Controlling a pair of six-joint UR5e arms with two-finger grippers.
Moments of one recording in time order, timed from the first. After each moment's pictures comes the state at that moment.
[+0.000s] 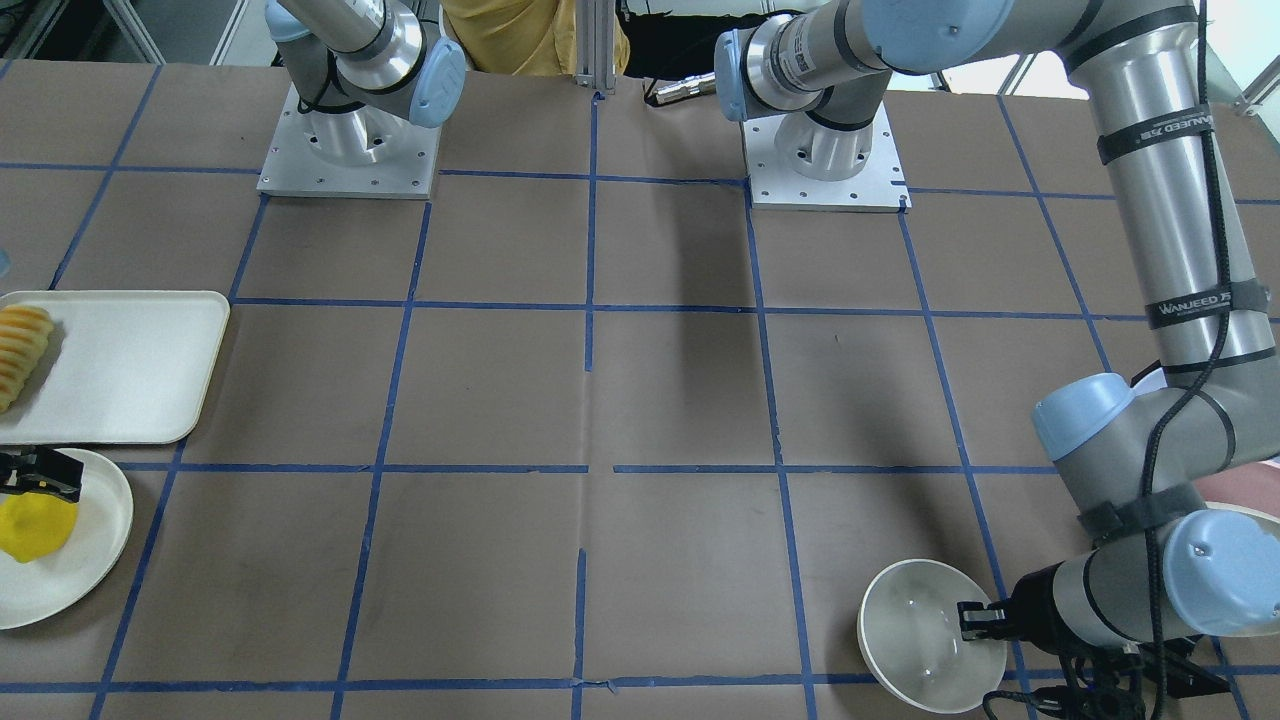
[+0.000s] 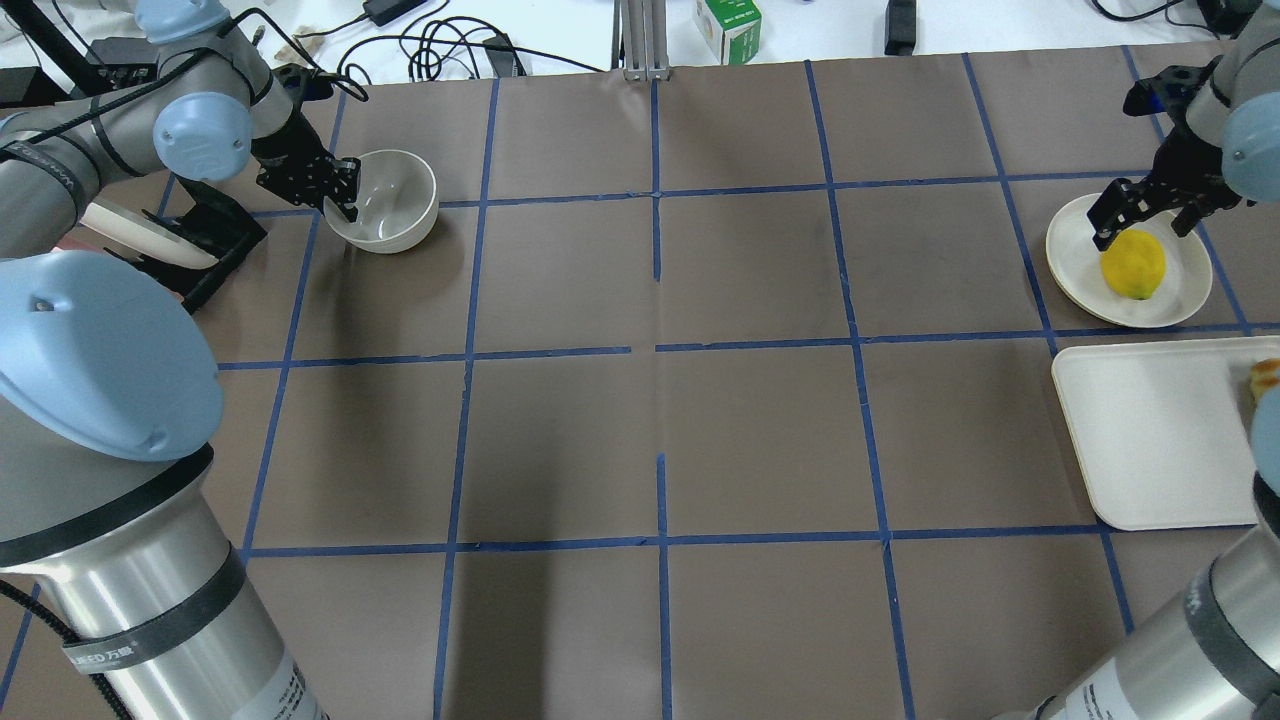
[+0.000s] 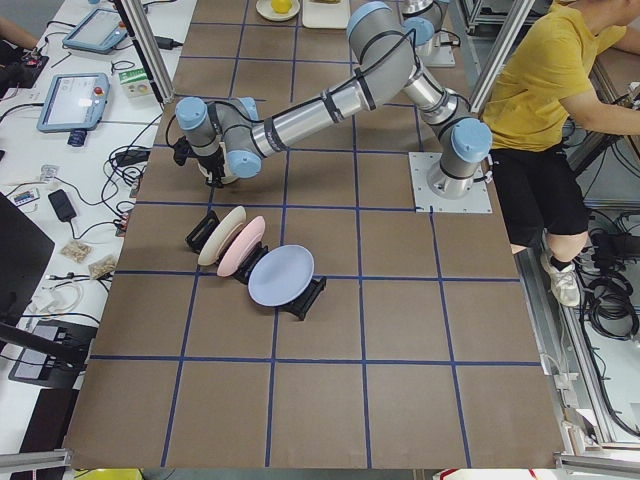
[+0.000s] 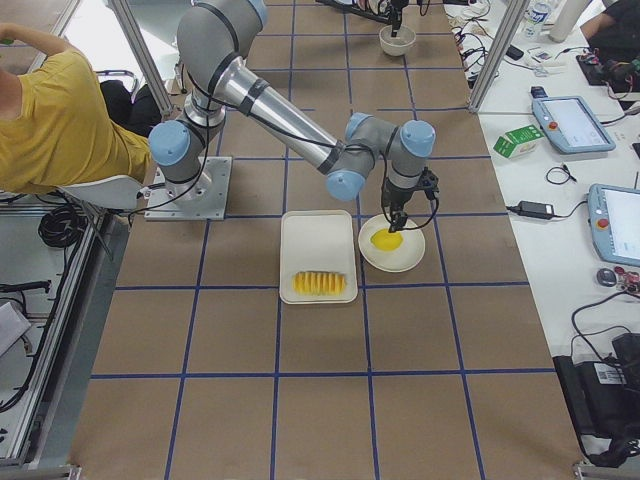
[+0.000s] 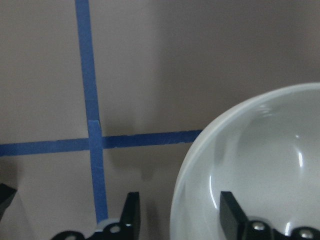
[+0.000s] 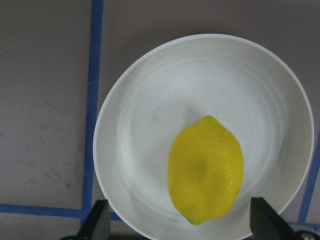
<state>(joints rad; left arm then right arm) -1.31 -2.33 -1.24 -1.19 1.51 0.31 1.10 -1.07 1.56 -2.06 -1.66 -0.60</state>
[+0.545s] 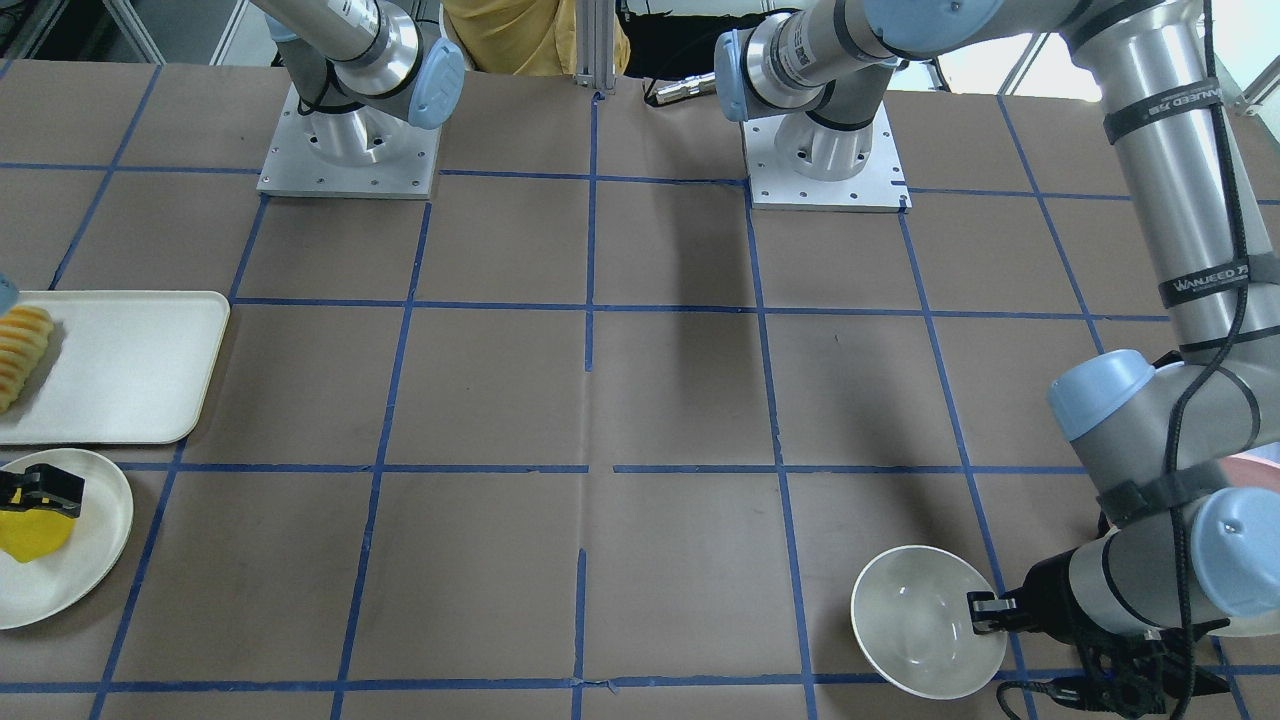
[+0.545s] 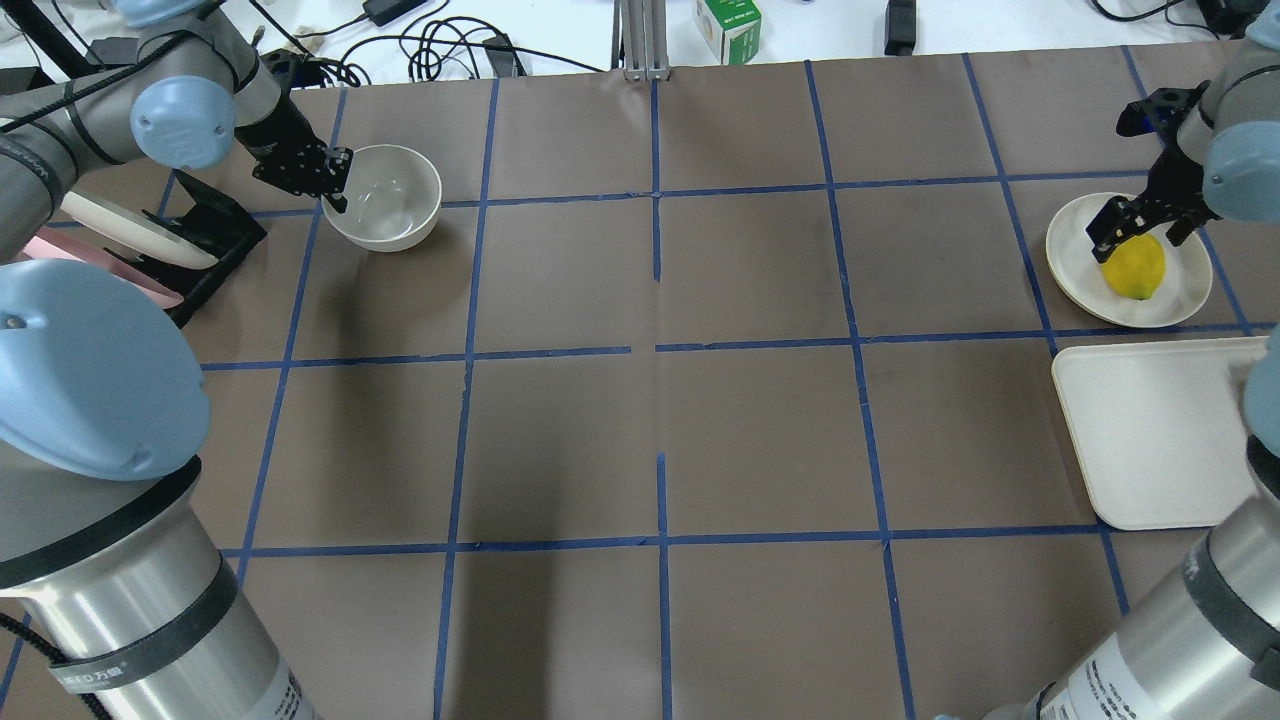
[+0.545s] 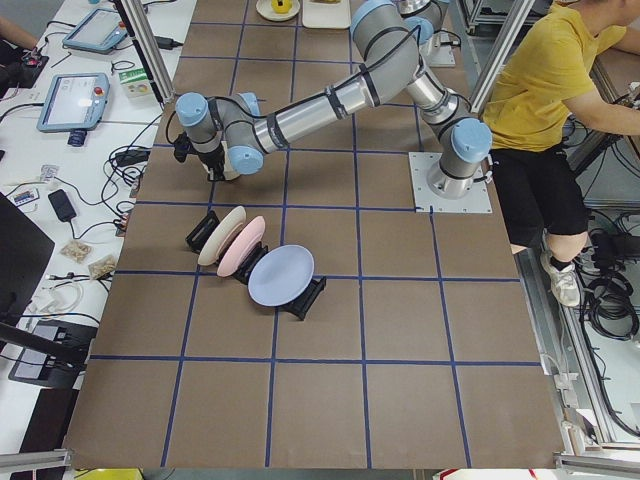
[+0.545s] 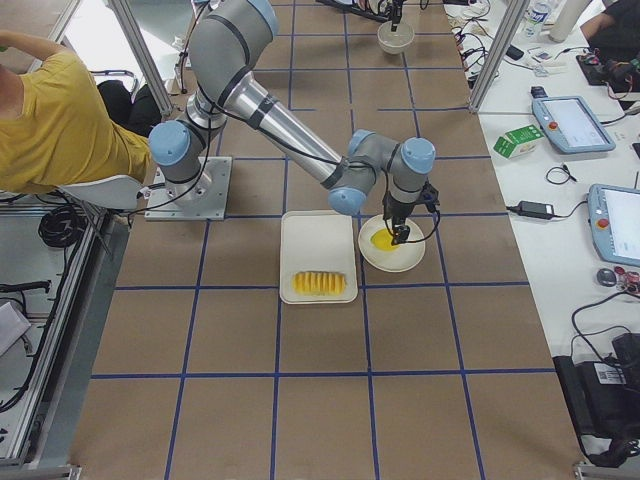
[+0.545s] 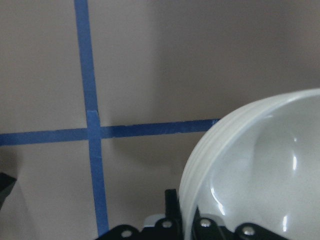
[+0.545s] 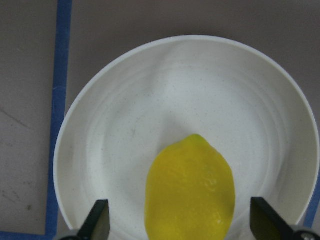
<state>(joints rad) -1.32 -2.27 -1.24 -1.24 1.48 0.30 1.09 -1.01 1.56 -2.12 -1.67 -0.64</state>
